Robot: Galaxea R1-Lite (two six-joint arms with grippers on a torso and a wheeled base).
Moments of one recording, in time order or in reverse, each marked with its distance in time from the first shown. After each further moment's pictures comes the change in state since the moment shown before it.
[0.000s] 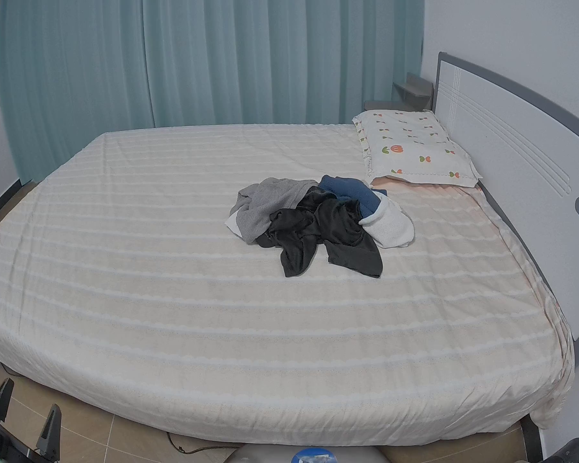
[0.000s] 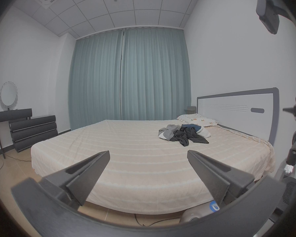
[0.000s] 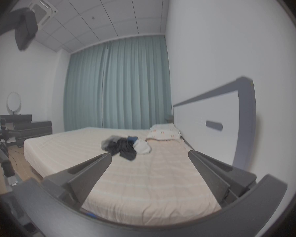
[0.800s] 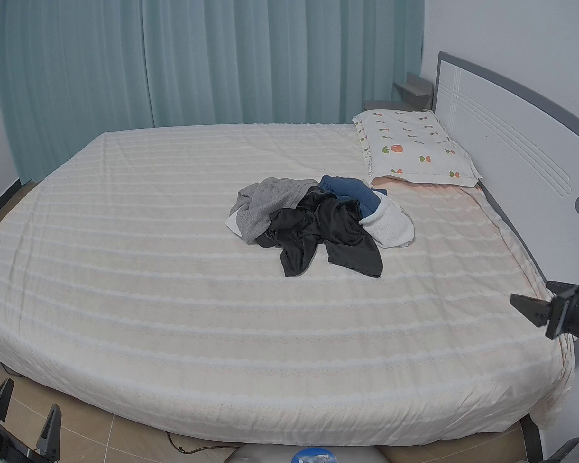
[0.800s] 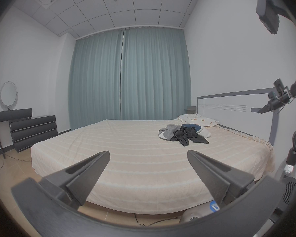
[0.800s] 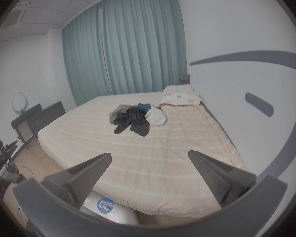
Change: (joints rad) left arm 0.000 0.000 0.000 0.000 0.000 0.000; right arm 0.131 1.015 -0.223 -0.313 0.023 0.059
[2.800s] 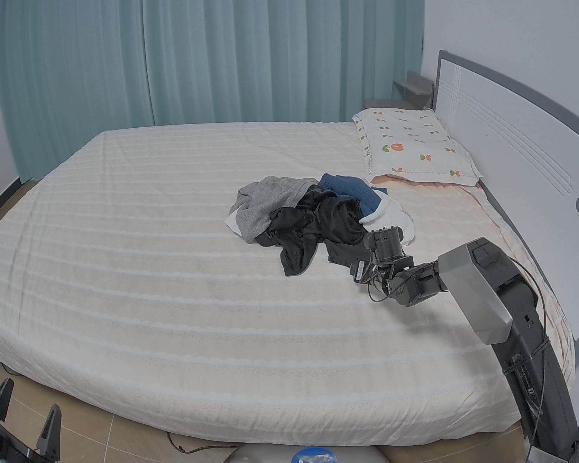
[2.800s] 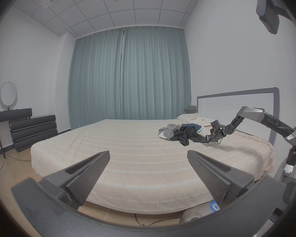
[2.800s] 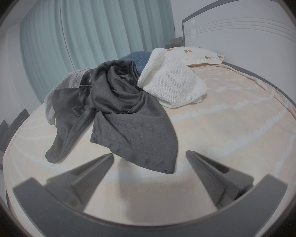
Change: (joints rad) left arm 0.000 0.000 0.000 0.000 0.000 0.000; right arm 0.236 1.703 -1.507 0.012 -0.387 0.320
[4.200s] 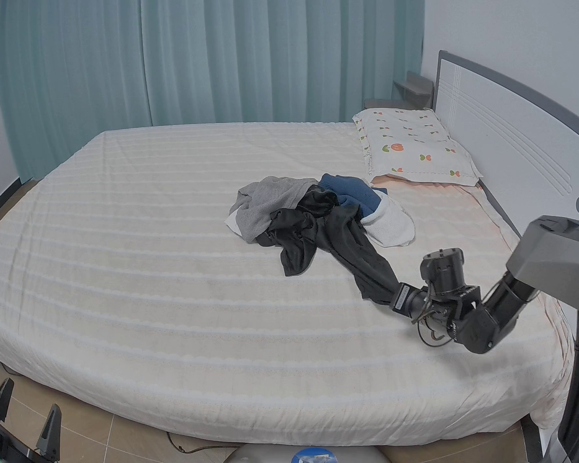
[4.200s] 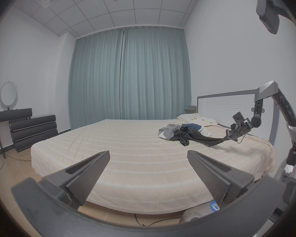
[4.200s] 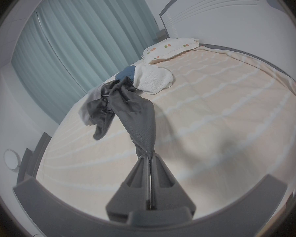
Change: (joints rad) left arm 0.000 0.000 0.000 0.000 0.000 0.000; right arm 0.032 -0.542 1.050 -0.504 0.119 0.270
